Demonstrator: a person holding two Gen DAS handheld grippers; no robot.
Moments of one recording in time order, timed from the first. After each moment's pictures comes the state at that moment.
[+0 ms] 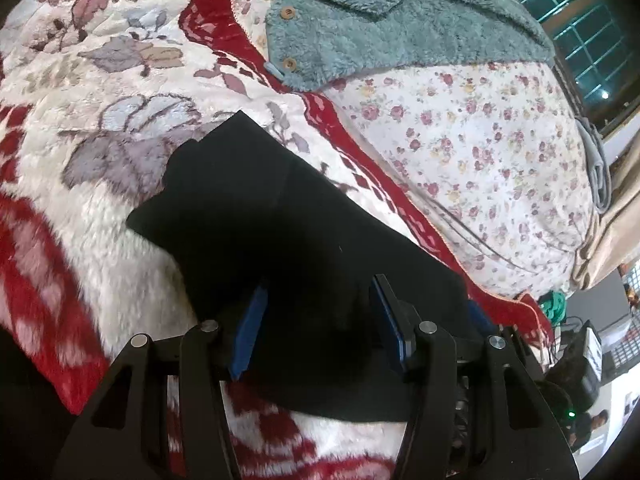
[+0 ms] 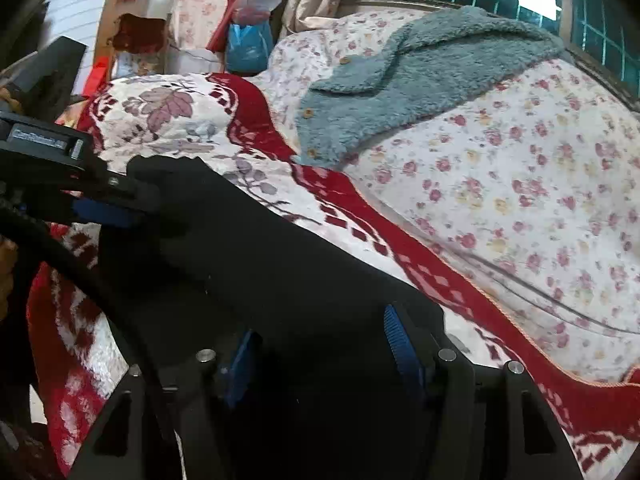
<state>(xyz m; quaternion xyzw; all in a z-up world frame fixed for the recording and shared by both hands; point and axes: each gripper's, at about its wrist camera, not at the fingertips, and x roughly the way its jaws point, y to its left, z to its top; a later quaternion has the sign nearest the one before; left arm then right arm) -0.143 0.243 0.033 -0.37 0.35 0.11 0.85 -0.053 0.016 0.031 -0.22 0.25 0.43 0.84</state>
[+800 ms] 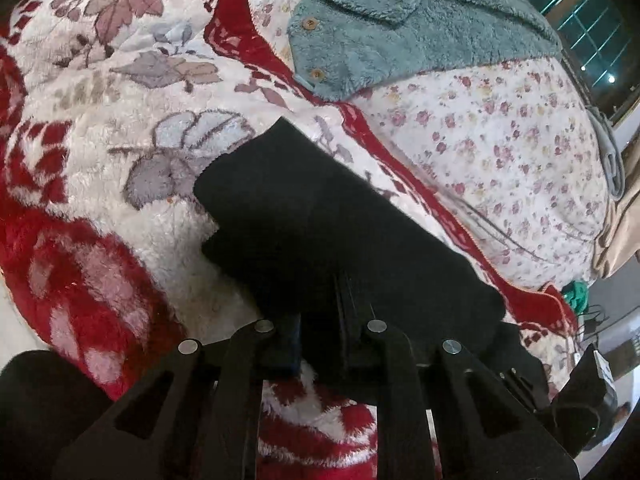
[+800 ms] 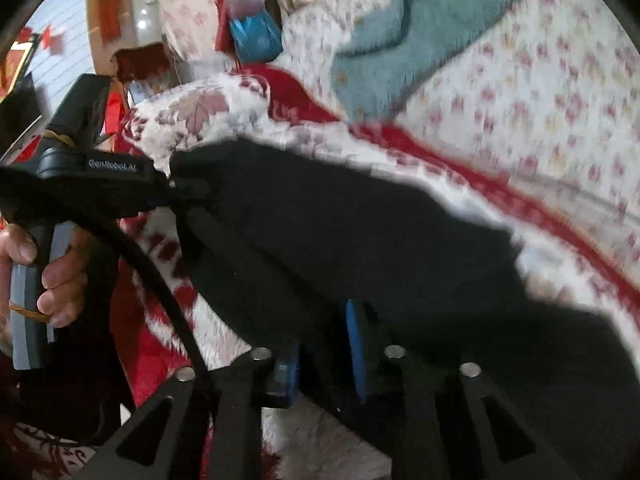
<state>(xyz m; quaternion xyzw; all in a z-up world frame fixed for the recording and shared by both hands) -0.169 0.269 0.033 -0.33 0.36 0.13 0.86 -0.096 0.021 0.016 -0.11 0.36 0.48 0.79</state>
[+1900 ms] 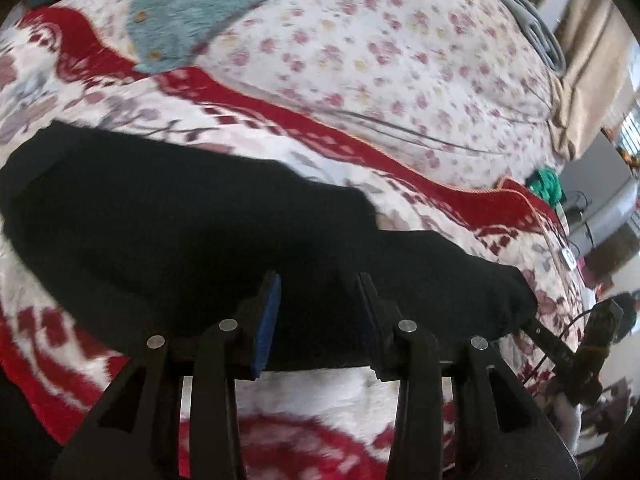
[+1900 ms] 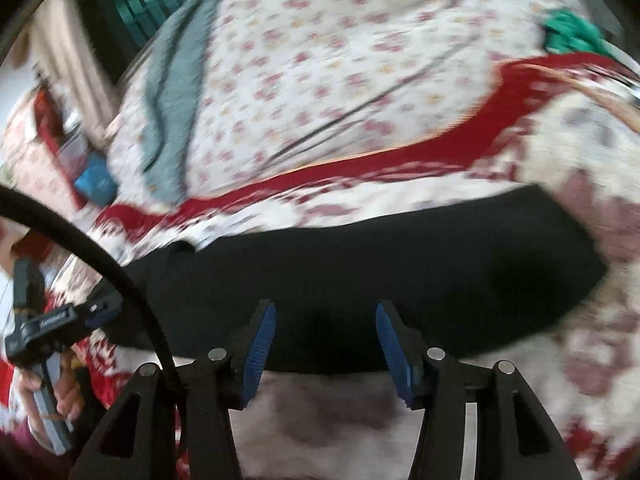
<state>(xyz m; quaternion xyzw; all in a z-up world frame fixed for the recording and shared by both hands) -0.108 0.105 0.051 -0.21 0.42 0.00 0.88 -0.056 -0.280 0.026 0.14 0.41 0.19 0.88</state>
